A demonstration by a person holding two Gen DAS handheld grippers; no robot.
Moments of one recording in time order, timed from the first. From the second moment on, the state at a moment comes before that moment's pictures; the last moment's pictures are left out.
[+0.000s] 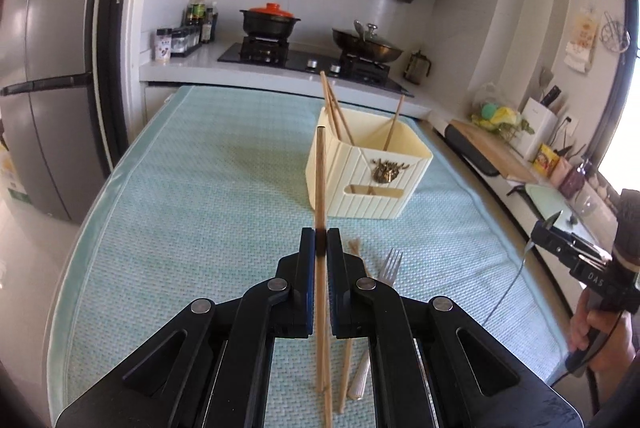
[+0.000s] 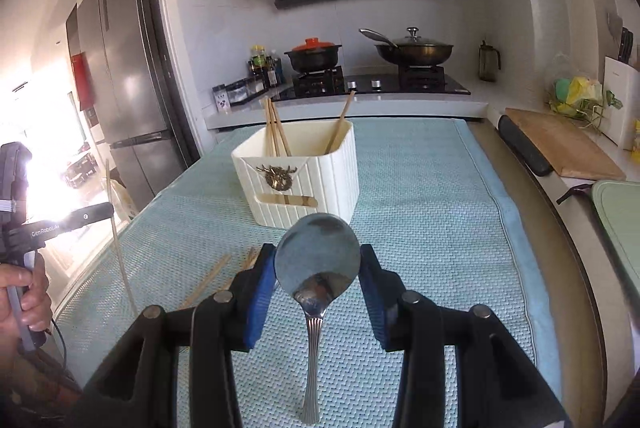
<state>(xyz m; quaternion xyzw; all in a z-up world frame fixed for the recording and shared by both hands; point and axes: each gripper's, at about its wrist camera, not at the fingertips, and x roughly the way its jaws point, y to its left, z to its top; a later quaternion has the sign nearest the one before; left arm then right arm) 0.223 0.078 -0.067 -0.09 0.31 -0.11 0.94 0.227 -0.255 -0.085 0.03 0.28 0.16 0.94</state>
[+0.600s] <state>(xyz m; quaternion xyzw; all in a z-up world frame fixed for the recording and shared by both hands) 0.238 0.081 -0.019 -0.12 0.27 -0.14 0.94 0.235 -0.254 -0.025 0.02 0.23 0.17 0.96</state>
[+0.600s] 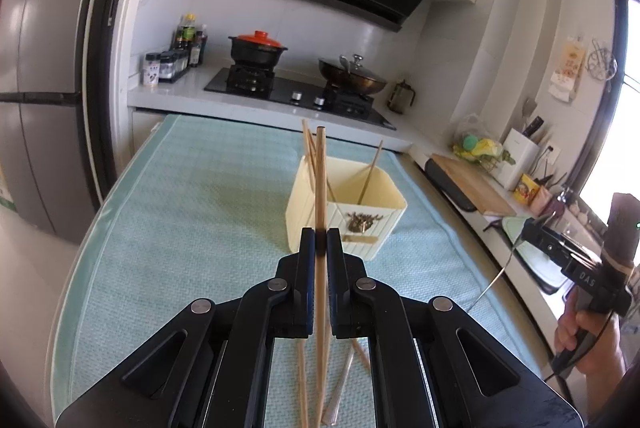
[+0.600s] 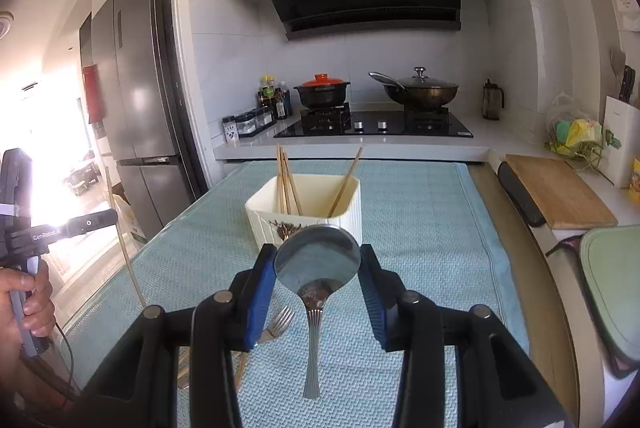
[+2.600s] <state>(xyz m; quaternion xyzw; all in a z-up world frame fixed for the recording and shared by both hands) 0.201 0.056 -0.032 -0.01 0.28 -0.02 0.96 0.241 -0.223 0.046 -0.08 0.19 0.13 0.97</state>
